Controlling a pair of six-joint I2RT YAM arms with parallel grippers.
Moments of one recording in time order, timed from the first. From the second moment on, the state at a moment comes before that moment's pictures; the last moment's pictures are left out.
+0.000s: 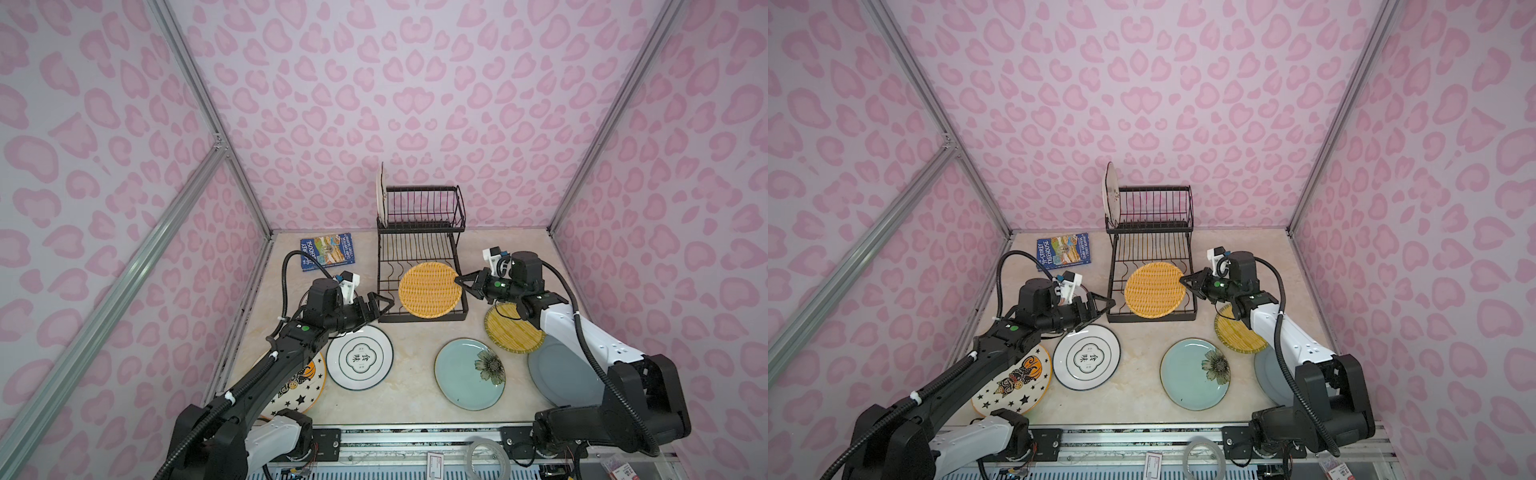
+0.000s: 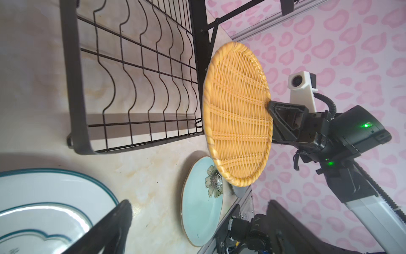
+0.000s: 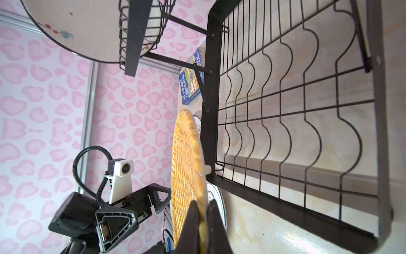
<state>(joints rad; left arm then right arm) -0.39 1.18 0.70 -0.08 0.61 -0.85 0.20 1.39 0.88 0.01 -0.72 0.91</state>
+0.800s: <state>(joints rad) -0.54 1.42 0.77 0.34 0.53 -1.23 0.17 1.36 0.86 0.10 -0.75 1.02</state>
